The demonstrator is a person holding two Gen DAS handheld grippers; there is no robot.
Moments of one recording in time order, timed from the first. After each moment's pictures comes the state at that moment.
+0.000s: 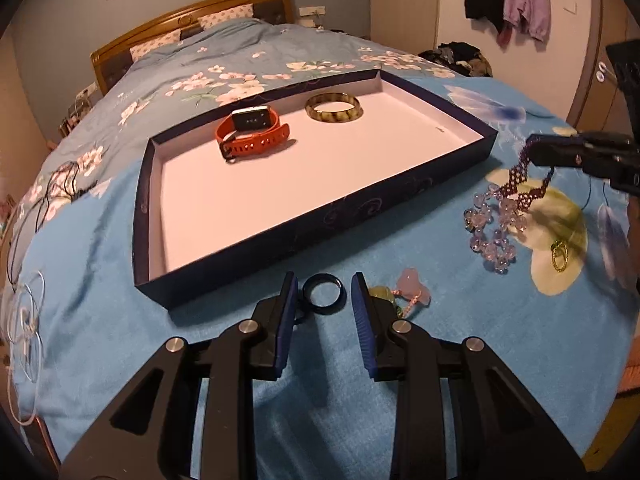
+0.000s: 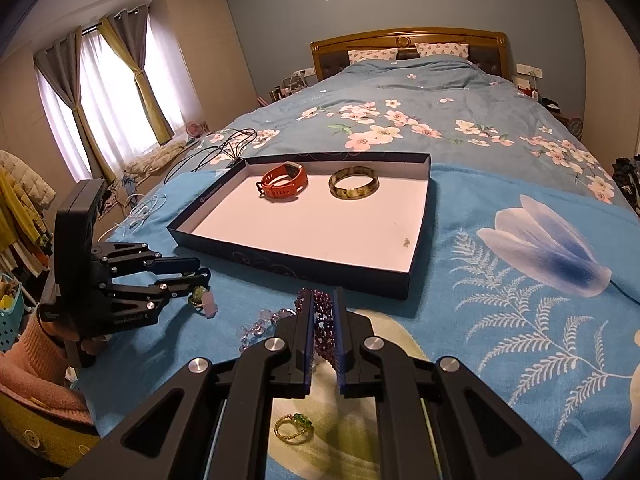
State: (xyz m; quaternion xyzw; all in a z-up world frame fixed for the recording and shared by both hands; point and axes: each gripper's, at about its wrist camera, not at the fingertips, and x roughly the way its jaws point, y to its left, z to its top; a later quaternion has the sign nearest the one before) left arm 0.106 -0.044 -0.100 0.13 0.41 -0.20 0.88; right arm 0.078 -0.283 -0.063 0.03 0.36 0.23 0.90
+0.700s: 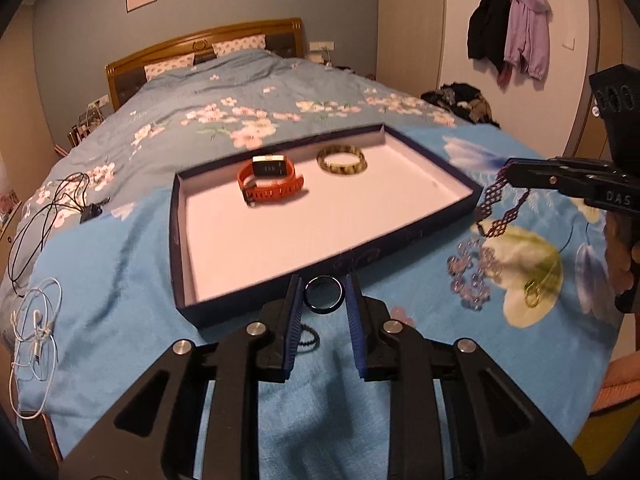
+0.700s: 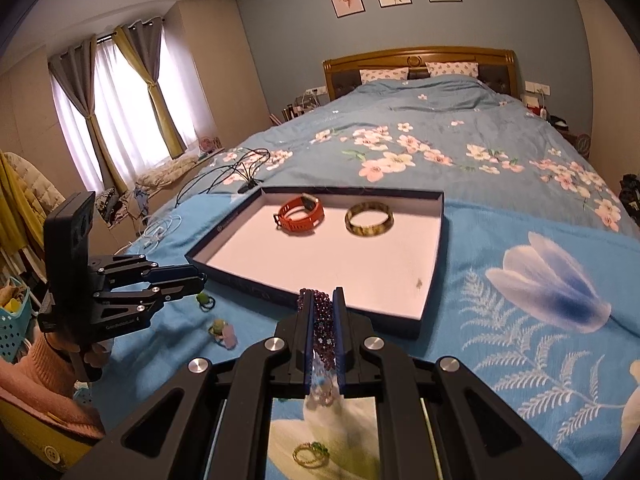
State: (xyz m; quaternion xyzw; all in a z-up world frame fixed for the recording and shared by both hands) left arm 0.086 -0.026 -0.060 0.09 0.35 -0.20 0.91; right arm 0.082 -0.278 -0.035 0.04 0.32 0.25 0.91
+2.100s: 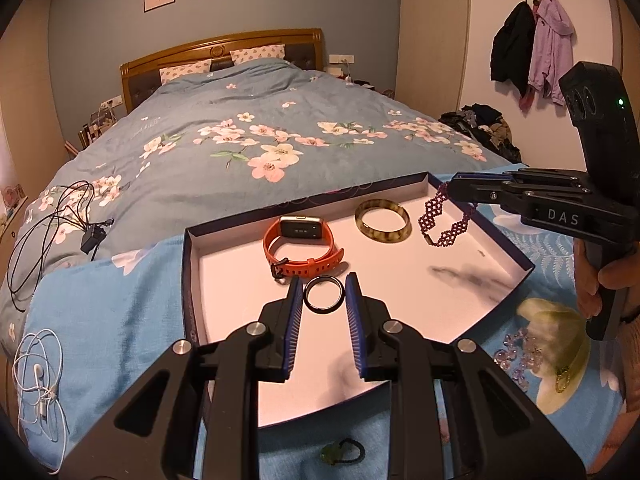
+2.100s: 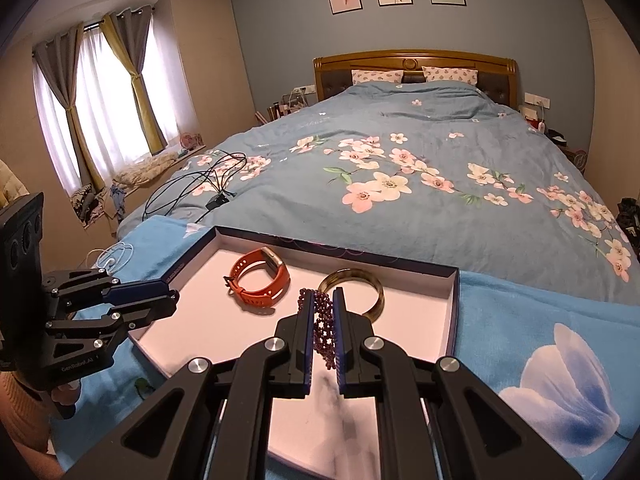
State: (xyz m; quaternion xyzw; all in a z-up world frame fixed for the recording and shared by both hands) left arm 0.172 -0.031 -0.045 0.07 0.34 -0.17 0.92; right arm 0.198 -0.238 -0.033 0.01 0.33 0.23 0.92
